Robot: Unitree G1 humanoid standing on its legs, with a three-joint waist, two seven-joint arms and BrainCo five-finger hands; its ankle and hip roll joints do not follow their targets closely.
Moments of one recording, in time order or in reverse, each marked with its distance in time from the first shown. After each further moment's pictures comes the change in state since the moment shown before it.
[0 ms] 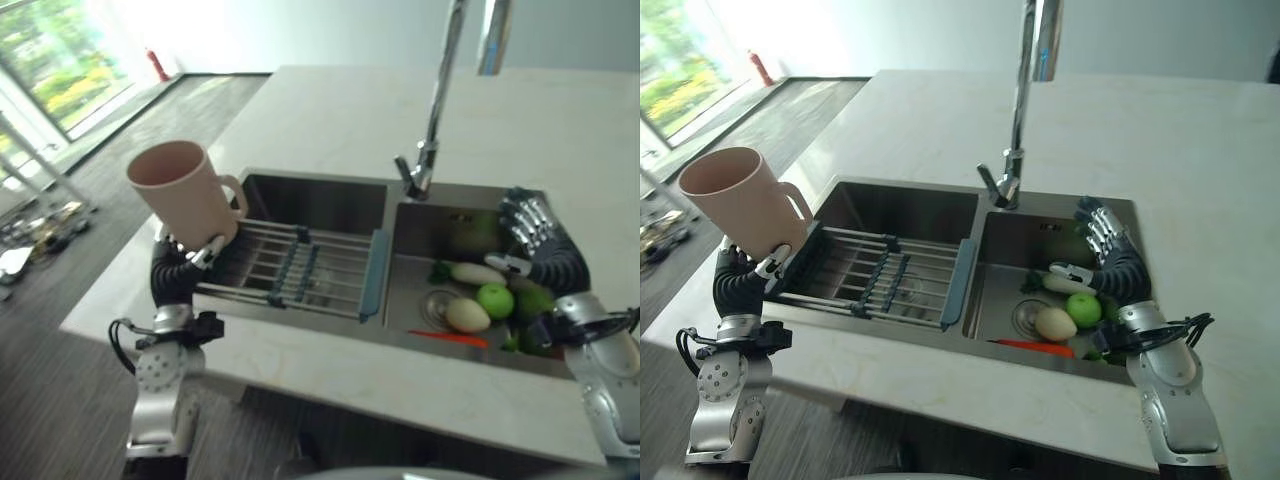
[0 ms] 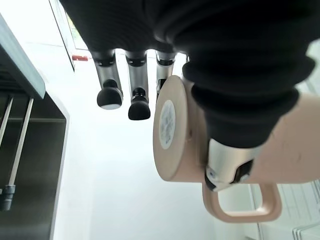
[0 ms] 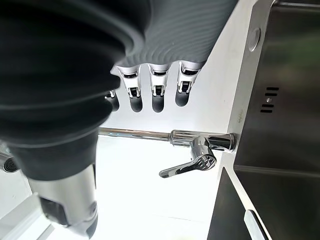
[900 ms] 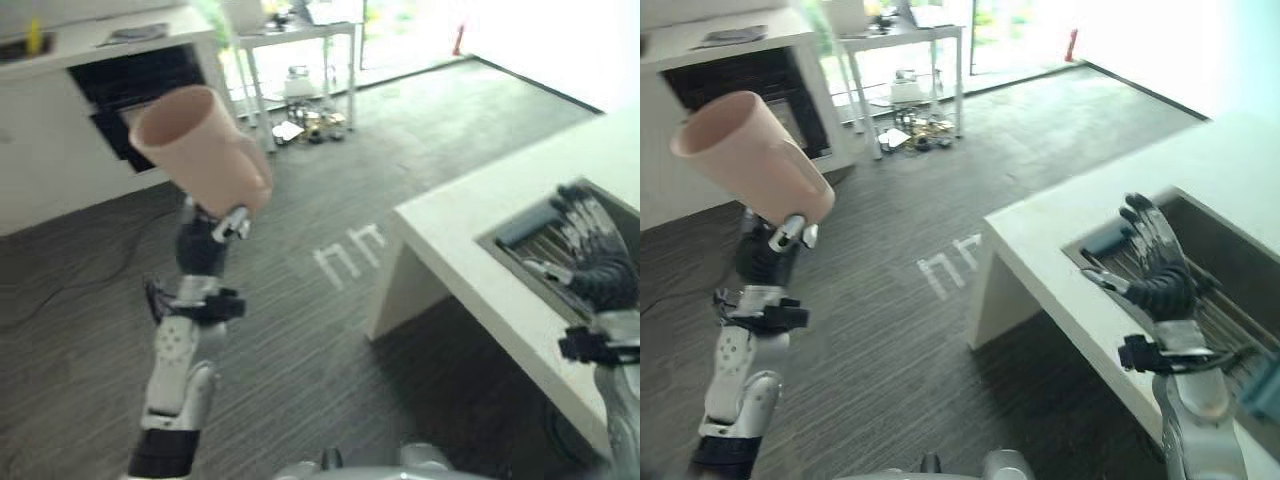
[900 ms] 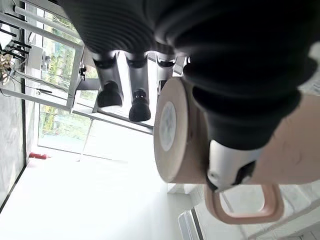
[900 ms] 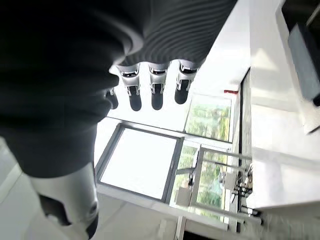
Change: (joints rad) left arm -0.093 0.011 -0.157 -0.037 -0.146 0.036 -0.087; right arm 0.167 0.099 -0.089 -0.107 -0.035 -0.092 -0.017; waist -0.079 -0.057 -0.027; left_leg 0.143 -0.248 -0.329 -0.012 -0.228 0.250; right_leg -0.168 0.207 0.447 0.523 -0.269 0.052
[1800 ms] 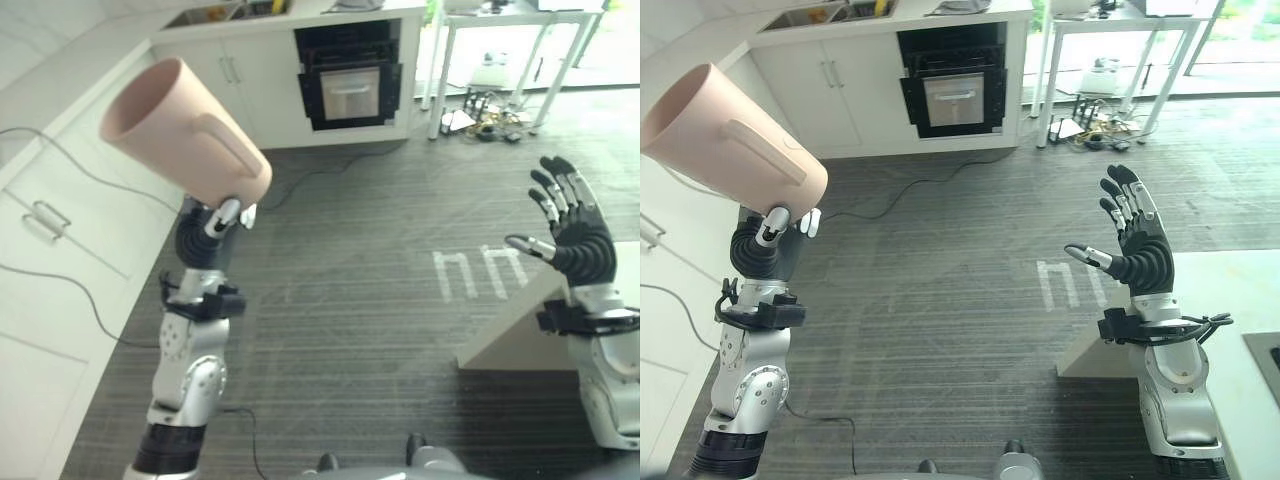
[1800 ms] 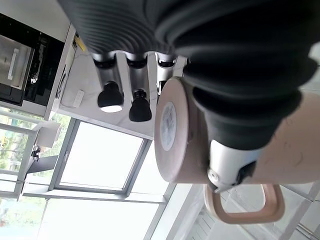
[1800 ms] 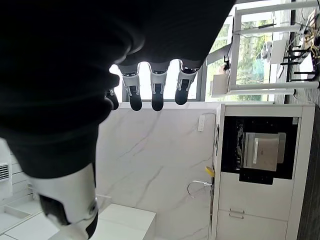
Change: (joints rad) left arm -0.043 0.015 0.005 -0.043 -0.156 -0.045 -0.100; right arm -0.166 -0.028 0.115 0.101 0.015 -0.061 -0.055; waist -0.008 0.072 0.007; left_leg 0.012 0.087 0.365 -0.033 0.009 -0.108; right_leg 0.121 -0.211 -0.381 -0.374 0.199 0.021
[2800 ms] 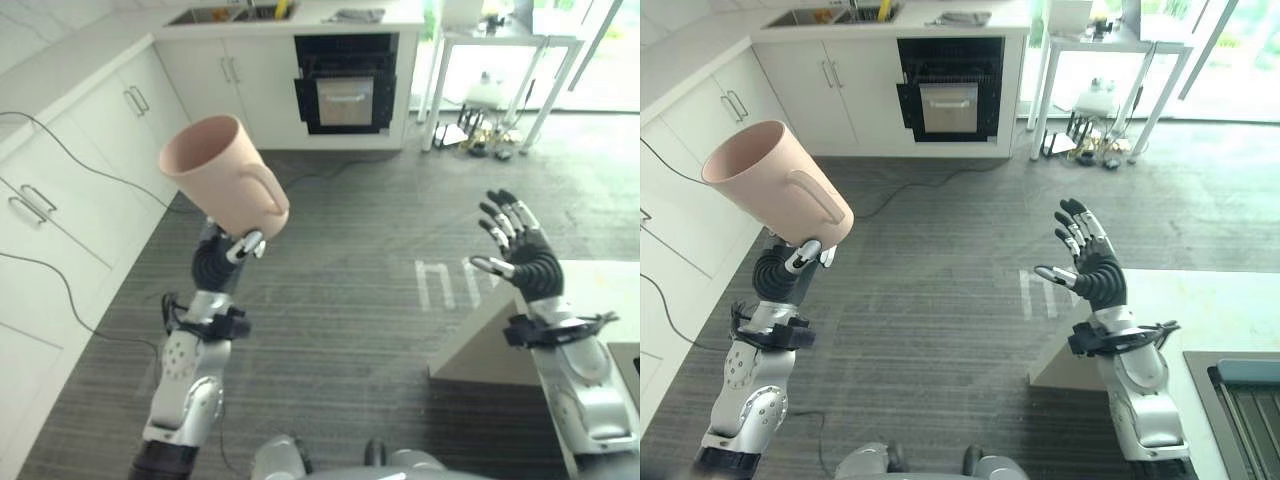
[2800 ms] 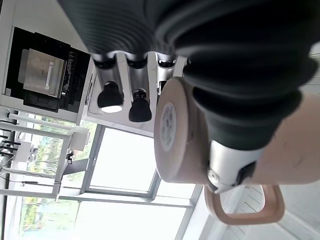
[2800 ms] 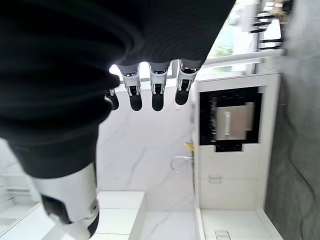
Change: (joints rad) left arm 0.080 0.039 -0.081 0.132 0.078 -0.037 -0.002; right arm -0.009 0.028 0.145 0.106 0.063 0.030 0.090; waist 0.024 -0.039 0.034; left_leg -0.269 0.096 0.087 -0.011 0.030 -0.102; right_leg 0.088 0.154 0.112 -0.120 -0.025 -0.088
